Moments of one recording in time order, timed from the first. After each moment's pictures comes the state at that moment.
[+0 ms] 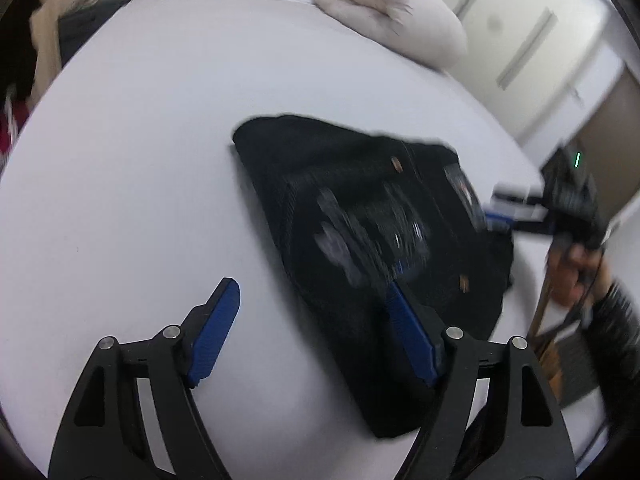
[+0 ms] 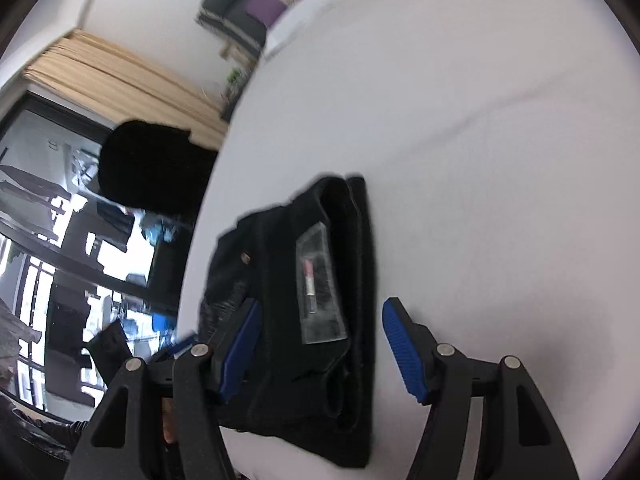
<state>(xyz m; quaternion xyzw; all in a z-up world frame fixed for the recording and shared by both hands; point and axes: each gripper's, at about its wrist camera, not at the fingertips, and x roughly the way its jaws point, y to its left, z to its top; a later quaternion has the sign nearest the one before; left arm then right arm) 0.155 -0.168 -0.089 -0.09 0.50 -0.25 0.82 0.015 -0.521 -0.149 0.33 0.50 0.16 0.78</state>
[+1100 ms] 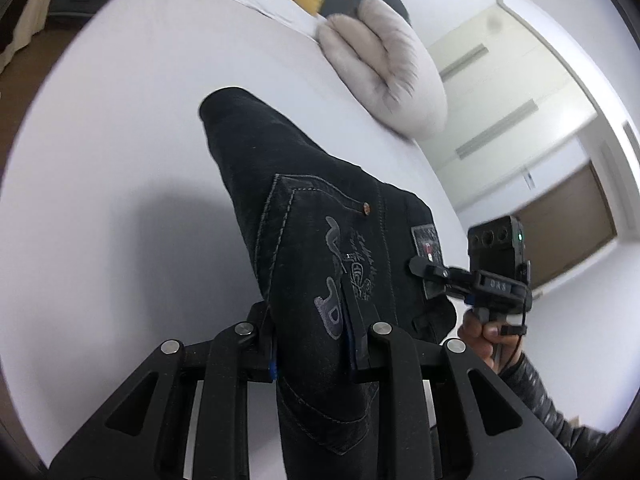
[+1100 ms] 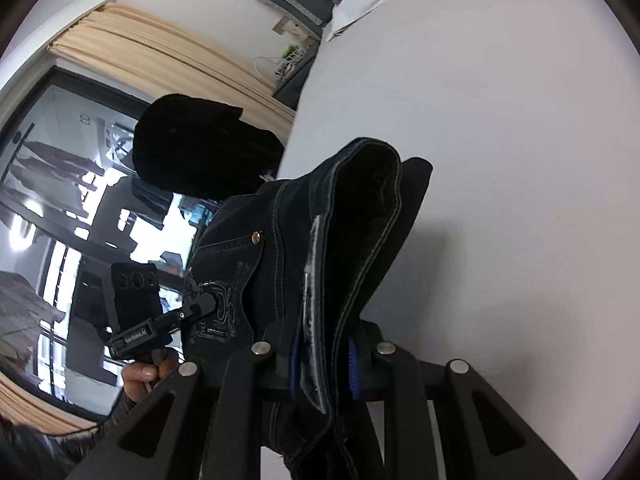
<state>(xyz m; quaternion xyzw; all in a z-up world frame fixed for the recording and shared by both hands) 0.329 -0.013 -0.008 -0.24 0.48 -0.32 0.78 0.180 -0.385 -0.091 0.33 0.47 0.27 0.77</state>
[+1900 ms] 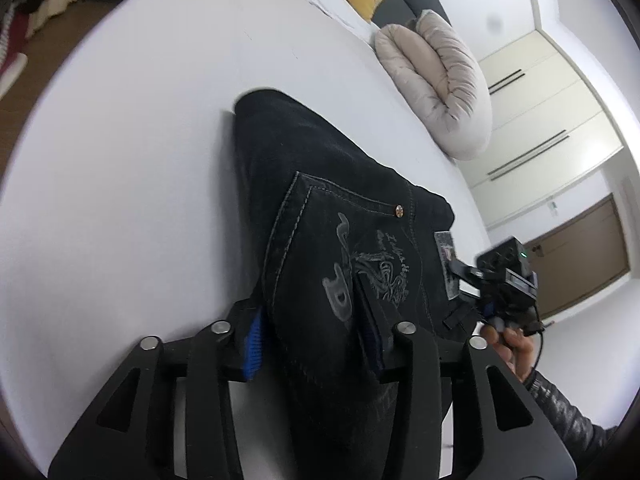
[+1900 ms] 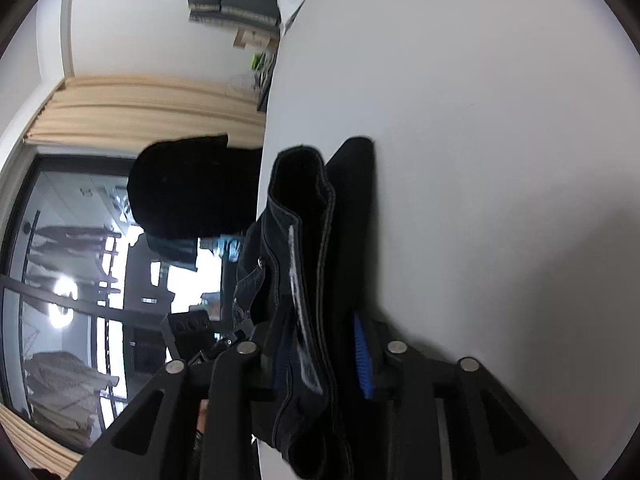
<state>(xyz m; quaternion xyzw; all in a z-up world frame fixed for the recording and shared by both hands) 0.371 0.057 -0.139 -0.25 0.49 -0.27 0.79 0.221 -0.378 -0.205 0.47 0.46 0.24 0.71</state>
